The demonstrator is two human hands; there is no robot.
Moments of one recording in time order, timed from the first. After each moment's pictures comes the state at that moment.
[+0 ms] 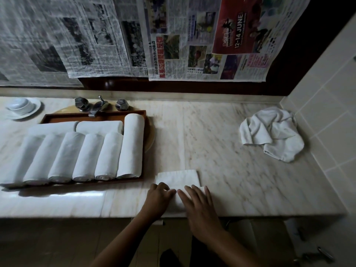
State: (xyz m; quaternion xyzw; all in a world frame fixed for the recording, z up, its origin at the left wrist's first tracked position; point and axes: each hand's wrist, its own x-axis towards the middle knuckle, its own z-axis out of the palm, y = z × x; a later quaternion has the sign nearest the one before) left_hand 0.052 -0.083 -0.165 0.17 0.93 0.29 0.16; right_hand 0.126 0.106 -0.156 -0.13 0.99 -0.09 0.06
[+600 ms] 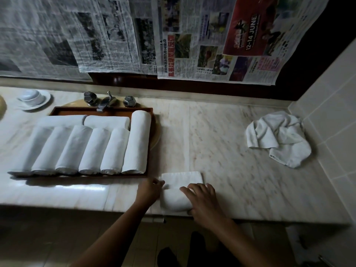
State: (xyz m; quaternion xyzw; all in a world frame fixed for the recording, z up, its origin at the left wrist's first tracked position) left_hand 0.023 -0.100 -0.162 -0.15 0.88 0.40 0.20; right_hand 0.093 0.116 -0.142 -0.16 0.98 -0.08 0.12
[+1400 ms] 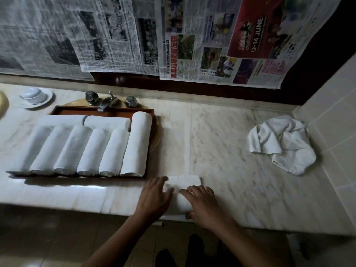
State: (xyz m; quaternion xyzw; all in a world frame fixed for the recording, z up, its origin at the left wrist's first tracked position) left_hand 0.048 -0.087 -0.149 0.06 0.95 0.31 0.07; right_hand 0.074 0.123 -0.133 -0.18 0.96 -0.09 0.18
